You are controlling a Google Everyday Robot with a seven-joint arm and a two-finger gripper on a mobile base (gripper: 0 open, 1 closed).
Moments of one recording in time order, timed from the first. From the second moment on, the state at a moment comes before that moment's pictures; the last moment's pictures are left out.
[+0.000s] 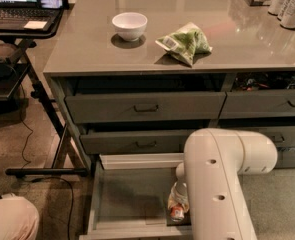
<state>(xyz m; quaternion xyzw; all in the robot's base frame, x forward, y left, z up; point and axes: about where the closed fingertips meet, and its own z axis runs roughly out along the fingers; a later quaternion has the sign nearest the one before) 0.501 -0.143 0.187 -0.06 -0.99 -0.10 0.09</state>
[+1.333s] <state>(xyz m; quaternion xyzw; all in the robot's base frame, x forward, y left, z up) 0.470 -0.195 0.427 -0.01 -0.99 -0.01 0.12</state>
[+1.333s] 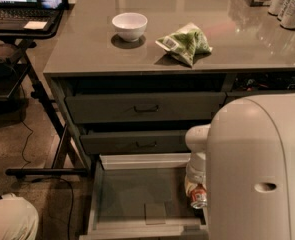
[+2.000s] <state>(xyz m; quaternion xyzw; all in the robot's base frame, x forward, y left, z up) 0.455 -0.205 0.493 0.01 -0.99 0.02 0.16</state>
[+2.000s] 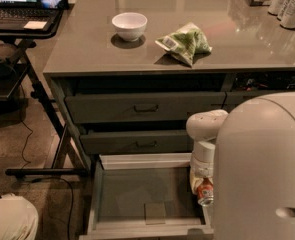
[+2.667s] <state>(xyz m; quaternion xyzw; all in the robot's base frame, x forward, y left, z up) 0.454 -0.200 0.487 0.02 -0.99 -0.02 0.16</state>
